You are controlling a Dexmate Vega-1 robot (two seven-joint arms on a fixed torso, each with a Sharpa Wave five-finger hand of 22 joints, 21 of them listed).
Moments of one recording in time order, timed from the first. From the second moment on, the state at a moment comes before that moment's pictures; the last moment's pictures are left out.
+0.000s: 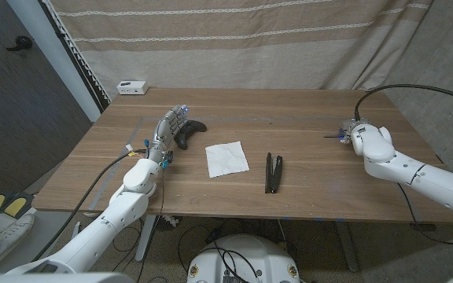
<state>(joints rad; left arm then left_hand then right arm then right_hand) 0.97 0.52 0.34 -1.35 -0.59 -0.45 0.03 0.22 -0.15 0.50 -0.15 0.31 0.48 -0.17 0.21 0.19 0.46 -0.12 0.22 0.19 0.29 -0.04 0.18 0.17 0.31 -0.04 0.19 0.17 -0.61 -0.96 -0.83 -1.63 -0.88 -0.67 0.45 1.17 0.15 0.33 -0.12 0.28 0.22 -0.14 0.38 0.39 0.34 -0.18 0.41 0.43 0.32 -0.04 0.26 0.30 0.25 -0.04 0.22 0.18</state>
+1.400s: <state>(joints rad) 0.99 0.52 0.33 -1.33 -0.60 -0.47 0.04 0.22 -0.15 0.50 -0.15 0.31 0.49 -0.16 0.21 0.19 0.46 -0.12 0.22 0.19 0.29 -0.04 0.18 0.17 0.31 -0.04 0.19 0.17 -0.62 -0.94 -0.80 -1.60 -0.77 -0.65 0.32 1.34 0.16 0.20 -0.10 0.30 0.56 -0.15 0.65 0.46 0.64 -0.19 0.63 0.58 0.74 -0.02 0.54 0.58 0.42 -0.05 0.40 0.23</state>
